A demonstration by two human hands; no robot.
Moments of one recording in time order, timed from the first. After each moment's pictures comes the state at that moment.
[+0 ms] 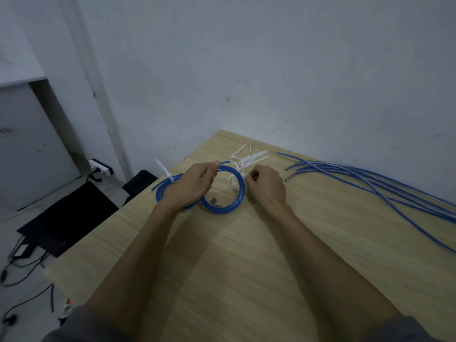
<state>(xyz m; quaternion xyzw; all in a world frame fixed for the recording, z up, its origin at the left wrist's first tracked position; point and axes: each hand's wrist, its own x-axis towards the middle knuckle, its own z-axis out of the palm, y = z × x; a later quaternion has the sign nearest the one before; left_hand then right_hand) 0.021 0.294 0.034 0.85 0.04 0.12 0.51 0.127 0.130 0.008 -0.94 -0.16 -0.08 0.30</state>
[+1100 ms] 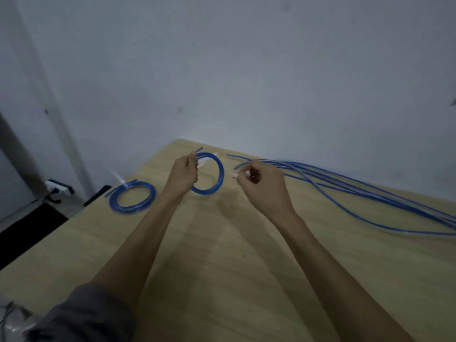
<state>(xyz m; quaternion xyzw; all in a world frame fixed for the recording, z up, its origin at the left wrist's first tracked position) 0.066 0.205 0.047 0.78 0.11 0.23 0.57 0.056 -0.010 0.081 -0.83 -0.25 -0.16 0.47</state>
